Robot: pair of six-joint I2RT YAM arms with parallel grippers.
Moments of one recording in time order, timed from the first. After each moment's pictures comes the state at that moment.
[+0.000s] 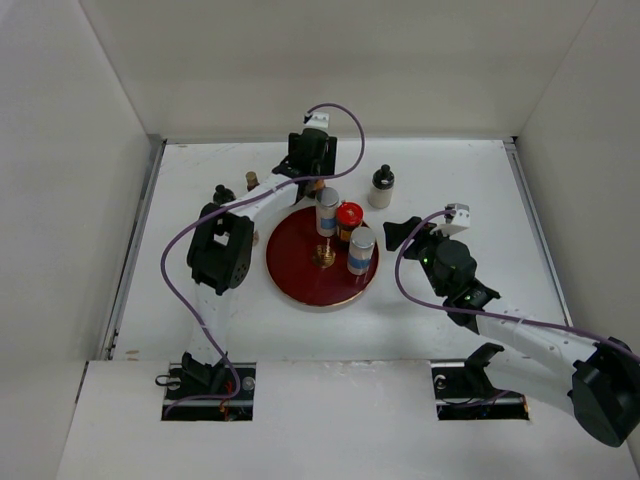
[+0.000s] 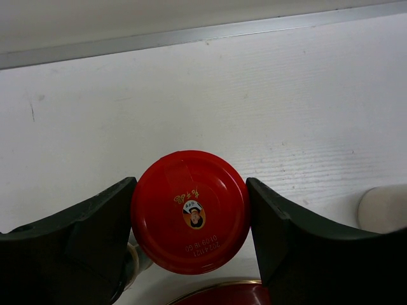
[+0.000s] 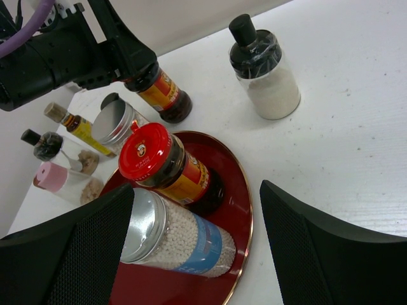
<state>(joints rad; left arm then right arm) -0.50 2.12 1.71 -0.03 -0.36 -0.16 0.63 0.99 0.42 0.48 0.38 0.57</state>
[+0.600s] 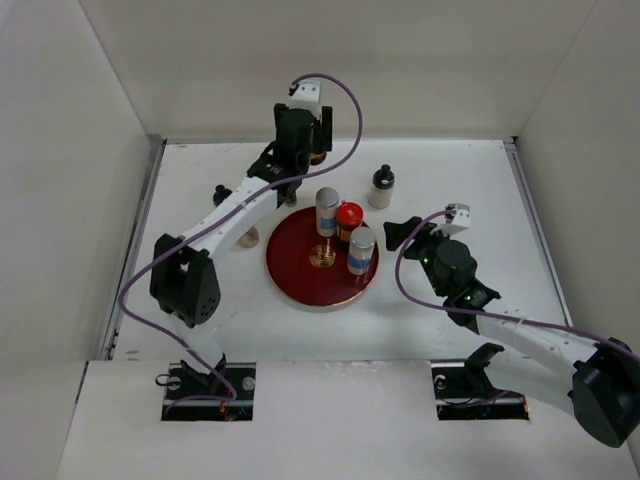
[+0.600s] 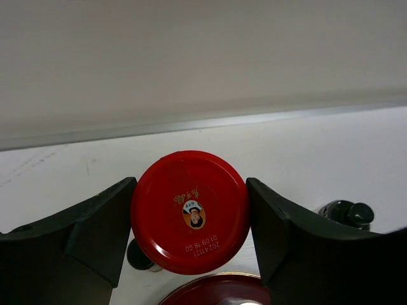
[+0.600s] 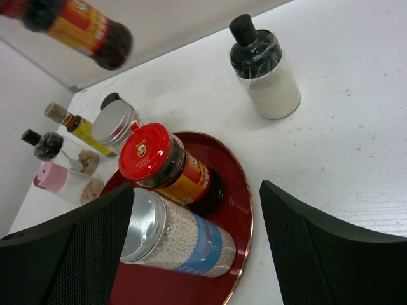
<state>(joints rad) -0.55 1.84 1.66 -0.01 -0.40 -0.11 0.63 0.99 0.42 0.48 0.38 0.57</state>
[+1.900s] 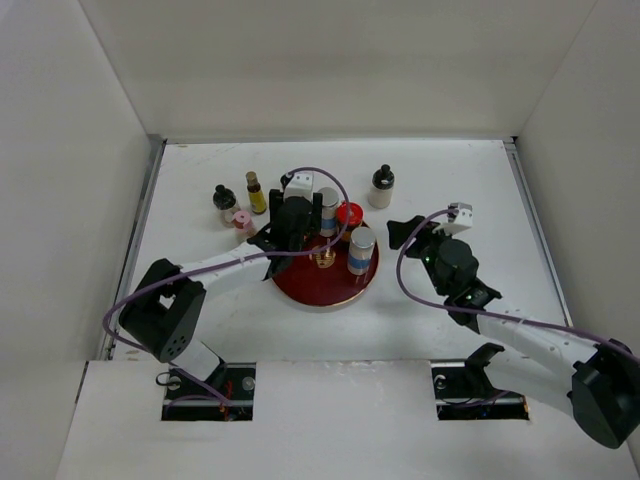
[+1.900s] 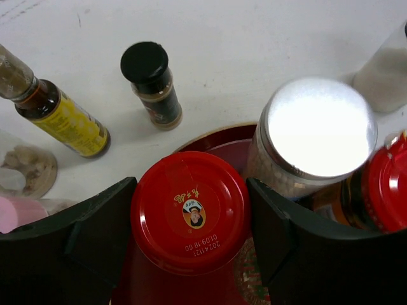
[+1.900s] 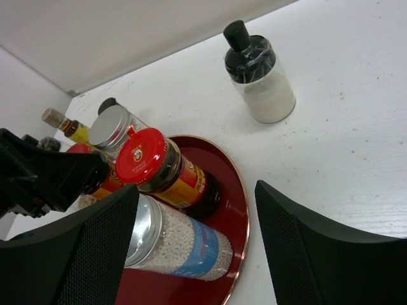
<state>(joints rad) -0.67 1.53 0.86 0.27 -0.55 -0.19 0.61 0.98 0.42 0.48 0.39 0.57</state>
